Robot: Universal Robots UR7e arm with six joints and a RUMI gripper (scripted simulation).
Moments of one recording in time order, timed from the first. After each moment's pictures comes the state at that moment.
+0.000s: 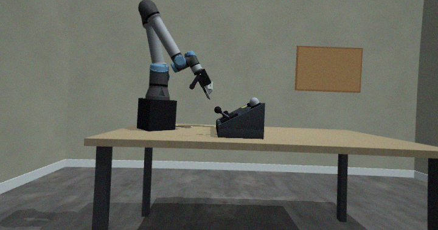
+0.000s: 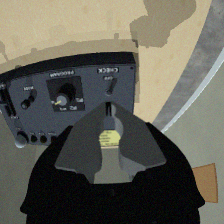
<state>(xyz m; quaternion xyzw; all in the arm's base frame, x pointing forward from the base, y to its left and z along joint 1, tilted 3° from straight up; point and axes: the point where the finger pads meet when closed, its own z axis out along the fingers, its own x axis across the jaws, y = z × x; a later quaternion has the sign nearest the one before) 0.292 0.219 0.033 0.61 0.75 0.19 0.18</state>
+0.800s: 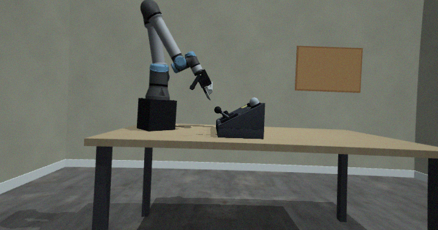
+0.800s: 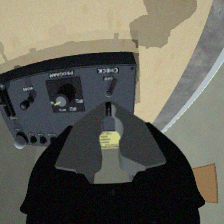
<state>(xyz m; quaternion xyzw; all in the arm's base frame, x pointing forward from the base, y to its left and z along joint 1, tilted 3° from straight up) 0.294 0.219 0.028 0.61 0.75 0.19 0.18</state>
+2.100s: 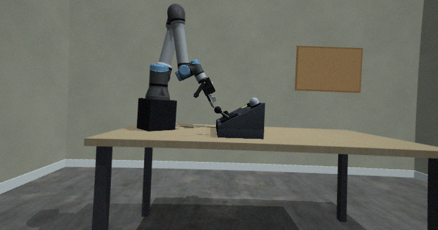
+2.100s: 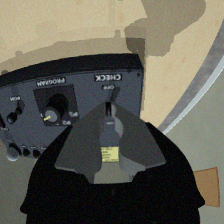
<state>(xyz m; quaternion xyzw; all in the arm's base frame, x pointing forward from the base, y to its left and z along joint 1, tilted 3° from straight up) 0.326 0.224 -0.027 0.61 0.75 0.19 0.18</state>
